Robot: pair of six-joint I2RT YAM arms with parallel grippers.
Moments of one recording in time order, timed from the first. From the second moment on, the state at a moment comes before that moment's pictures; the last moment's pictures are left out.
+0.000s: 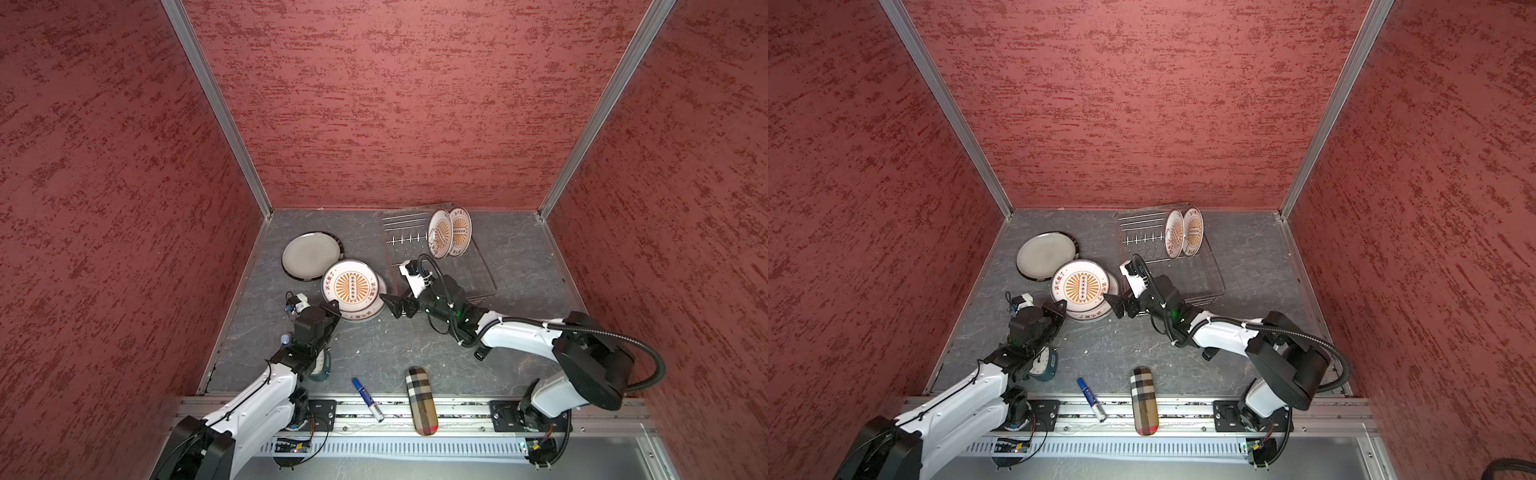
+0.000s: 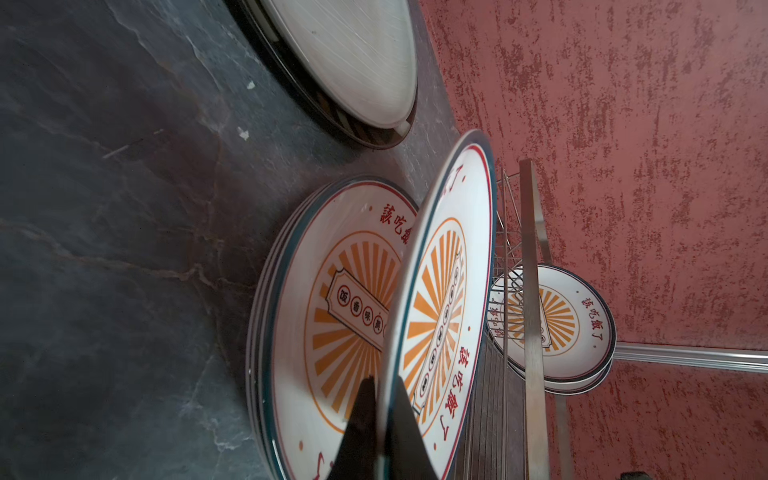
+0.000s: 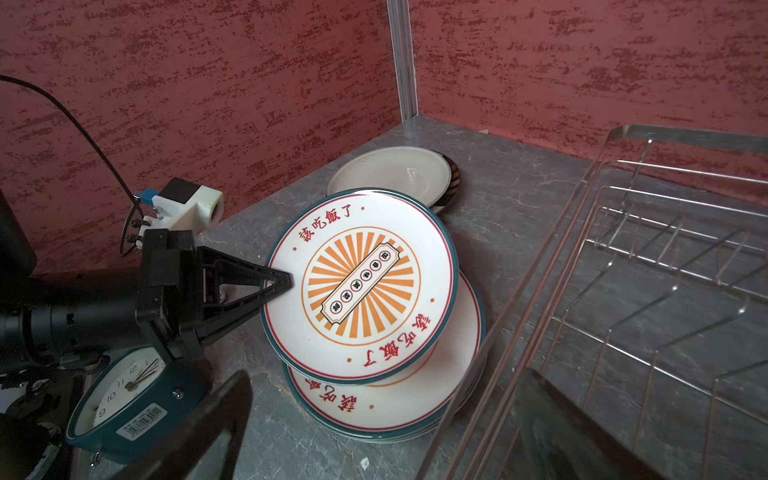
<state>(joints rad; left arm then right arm) -0.36 0.85 0.14 0.25 -0.16 -1.27 0.86 1.54 0.73 0.58 -0.10 0.18</state>
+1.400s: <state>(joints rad) -0.36 1.07 0.28 0.12 -0.11 -1.47 0.87 1.58 0.79 0.53 -0.06 0.14</state>
